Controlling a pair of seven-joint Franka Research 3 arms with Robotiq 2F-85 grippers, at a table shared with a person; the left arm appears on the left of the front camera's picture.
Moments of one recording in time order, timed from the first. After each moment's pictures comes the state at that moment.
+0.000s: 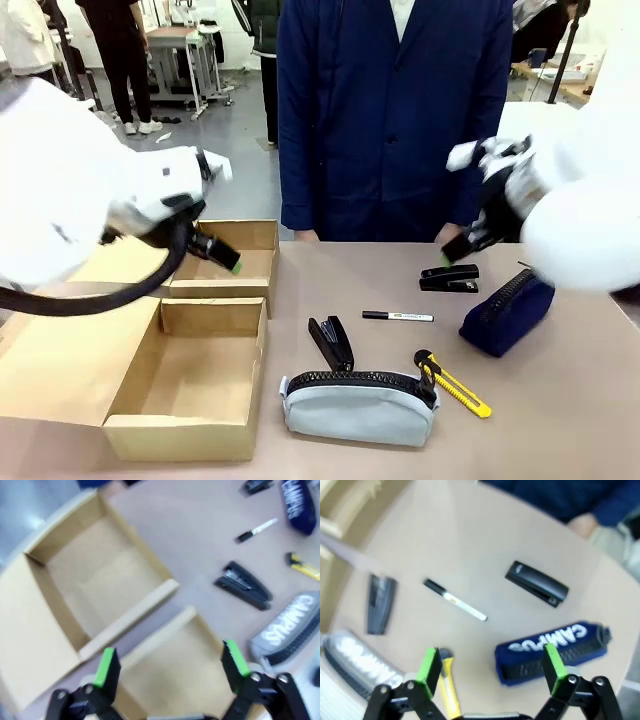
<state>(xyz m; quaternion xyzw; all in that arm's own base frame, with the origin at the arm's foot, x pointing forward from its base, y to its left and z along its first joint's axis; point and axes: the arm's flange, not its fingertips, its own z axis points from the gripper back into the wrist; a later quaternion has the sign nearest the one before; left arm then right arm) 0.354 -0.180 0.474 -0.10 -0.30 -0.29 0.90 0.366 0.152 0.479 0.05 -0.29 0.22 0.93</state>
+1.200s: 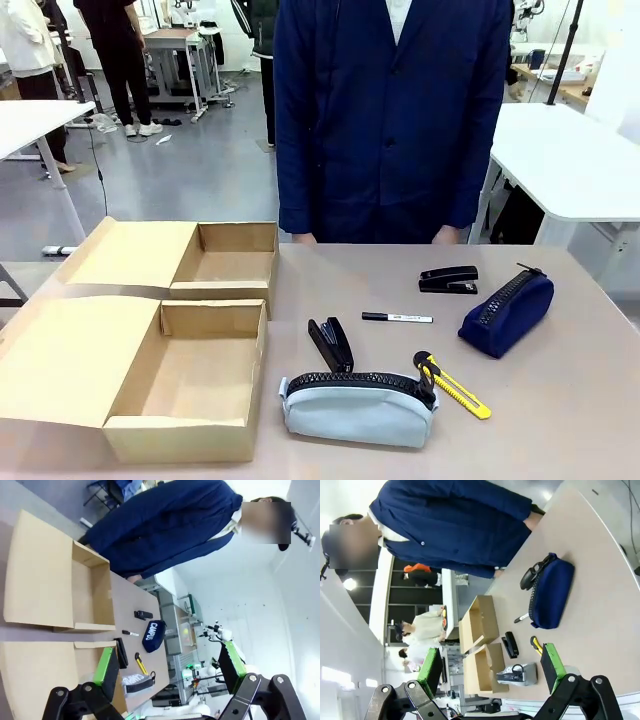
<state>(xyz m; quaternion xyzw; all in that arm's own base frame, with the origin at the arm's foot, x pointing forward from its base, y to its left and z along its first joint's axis) 0.308 0.162 0.520 -0.55 -0.33 0.14 0.75 0.188 -0.247 0.531 0.49 -0.30 -0.28 0.77</state>
